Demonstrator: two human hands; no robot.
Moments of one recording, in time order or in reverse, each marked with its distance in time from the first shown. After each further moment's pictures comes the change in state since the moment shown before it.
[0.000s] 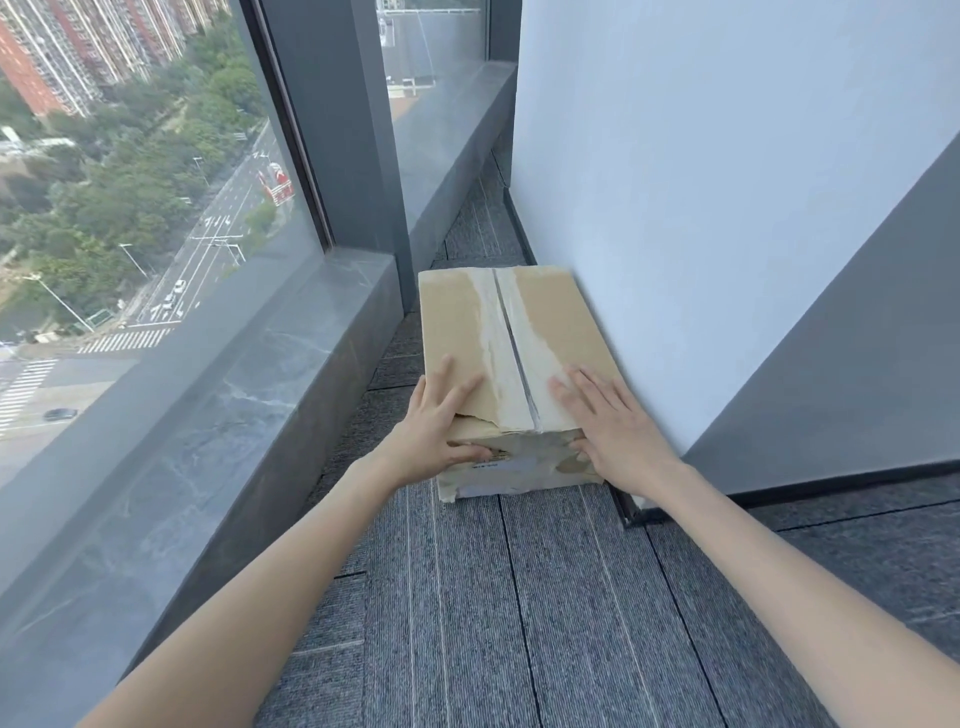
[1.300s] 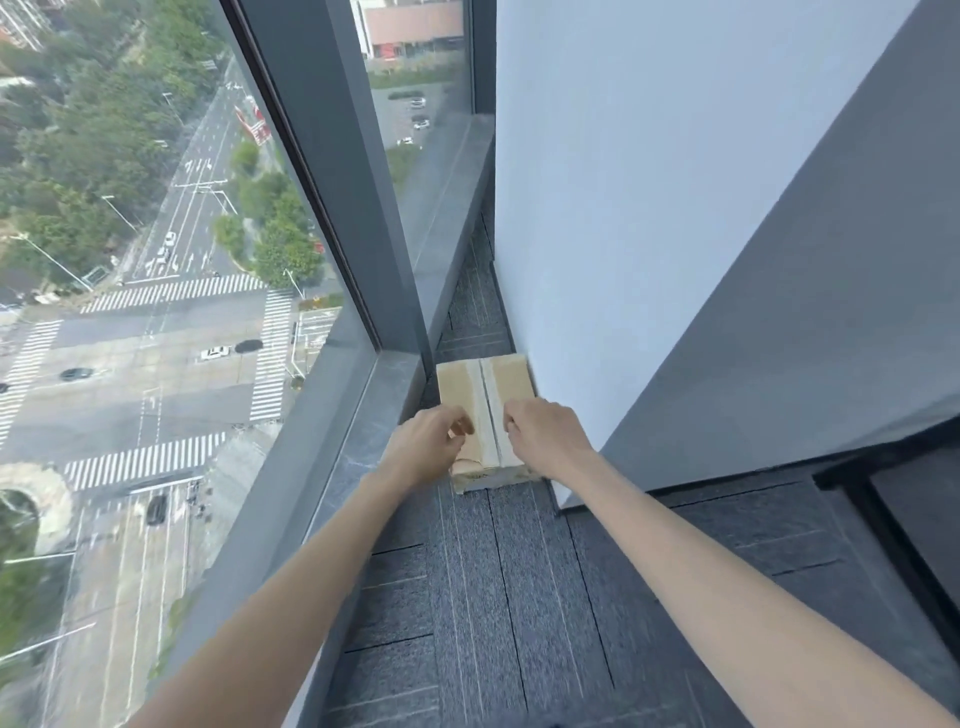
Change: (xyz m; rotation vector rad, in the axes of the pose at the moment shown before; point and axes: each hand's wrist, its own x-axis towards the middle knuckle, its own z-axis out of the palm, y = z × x) left_hand -0.114 0.312 -0.362 0.096 -0.081 -0.128; right_hand -0.030 -0.062 -0.483 0.376 -0.164 0.155
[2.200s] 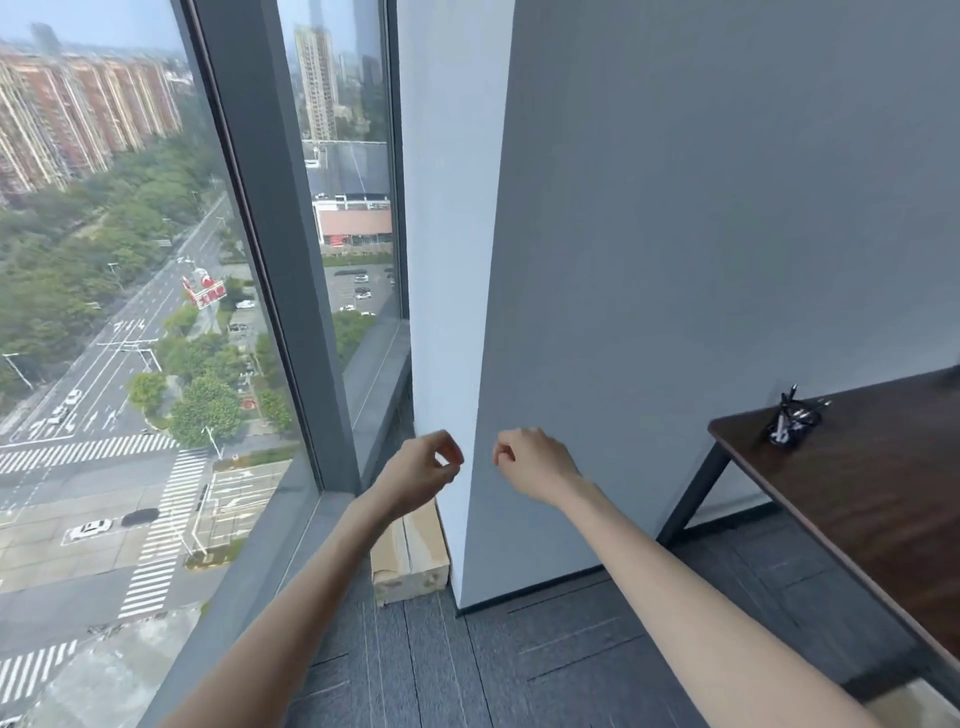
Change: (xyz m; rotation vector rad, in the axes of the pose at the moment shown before) left_hand -0.261 0.333 -0.242 -0.281 0.144 0.214; right_hand -0.334 -0.074 -0.382 0.062 0.211 0.163
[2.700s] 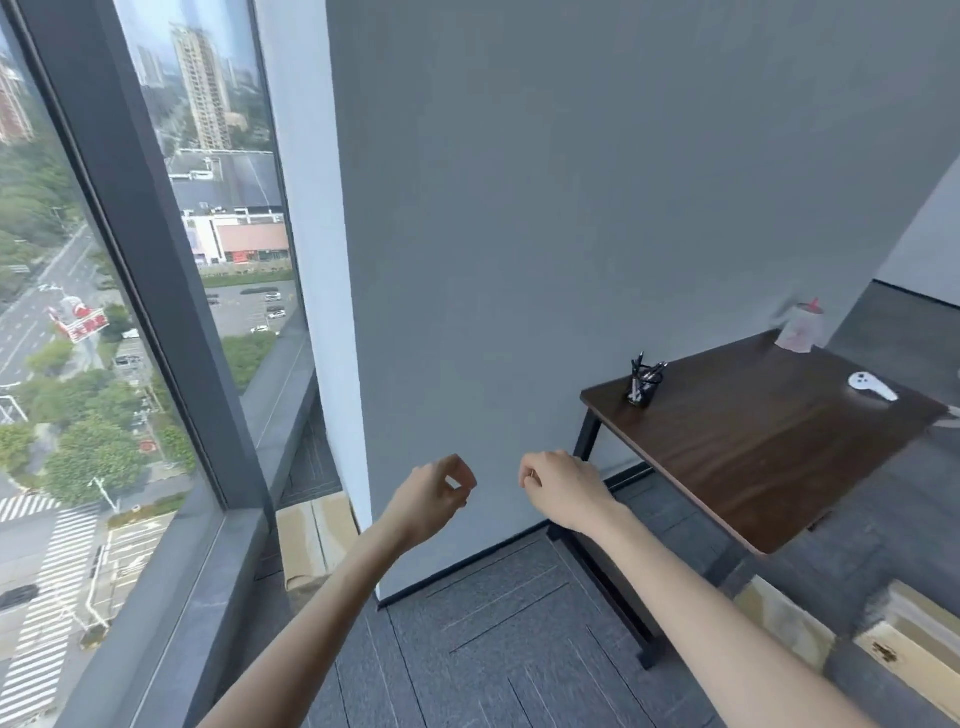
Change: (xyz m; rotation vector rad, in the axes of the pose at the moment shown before) left_hand -0.085 0.139 0.127 -0.069 -0.135 0.148; right_hand -0.195 0.127 -0.063 -0.128 0.091 0.140
